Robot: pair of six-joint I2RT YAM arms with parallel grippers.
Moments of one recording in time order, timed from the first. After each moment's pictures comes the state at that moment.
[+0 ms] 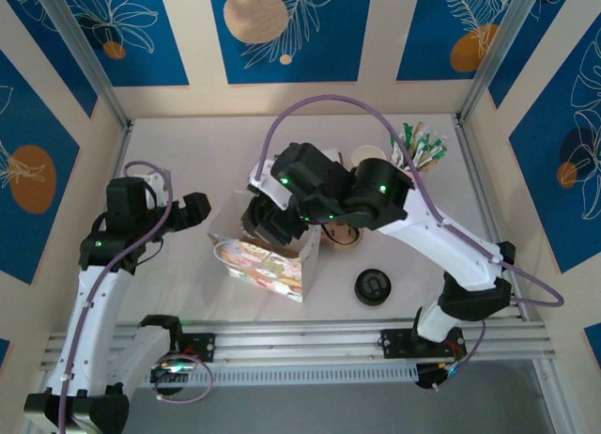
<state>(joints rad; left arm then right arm) -0.07 0.84 0.97 -0.83 0.30 -0.38 1.17 1.63 2.15 -1.36 0.10 0.04</state>
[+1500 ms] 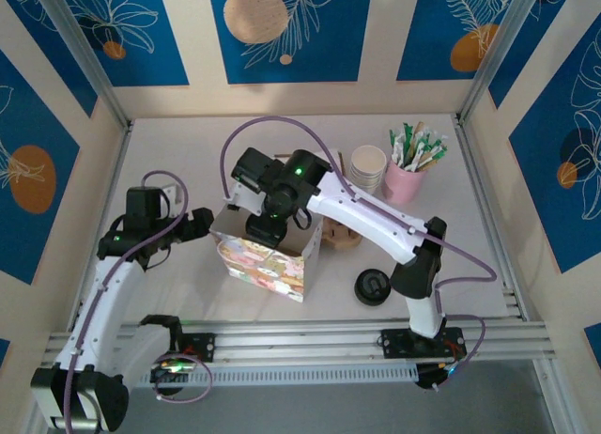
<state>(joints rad) -0.07 0.90 0.80 -0.76 0.25 -0.32 1.06 1.94 2.16 -1.44 0.01 -0.19</state>
